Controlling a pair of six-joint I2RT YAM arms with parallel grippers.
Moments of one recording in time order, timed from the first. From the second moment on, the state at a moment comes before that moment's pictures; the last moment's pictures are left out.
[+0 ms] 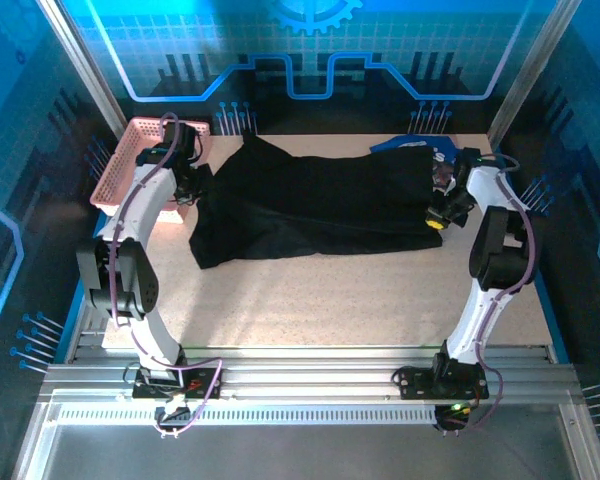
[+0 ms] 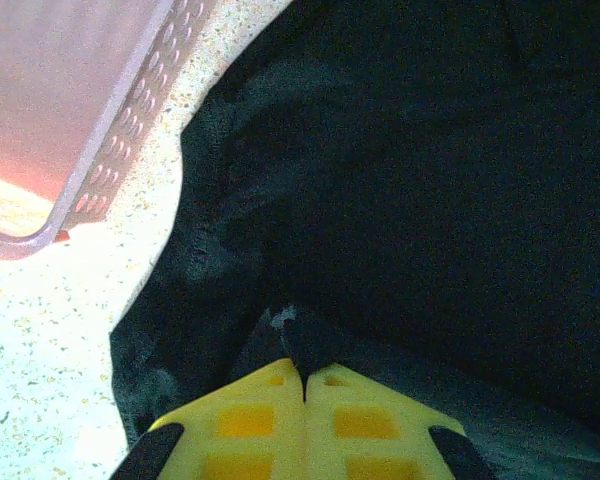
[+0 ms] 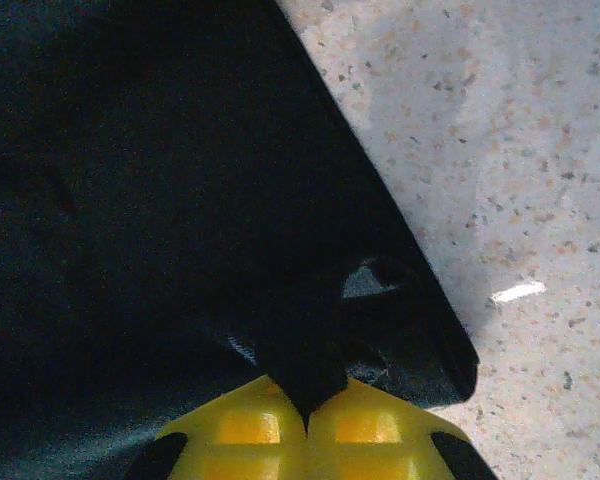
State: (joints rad) left arm -0.01 1.77 1.60 -0.92 0.01 -0.45; right arm -0.18 2.01 1.59 -1.04 -0.19 0.34
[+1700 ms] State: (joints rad) left arm 0.00 1.57 0.89 -0.52 0.22 -0.86; right arm -0.24 1.89 1.23 -0.78 -0.37 0.38
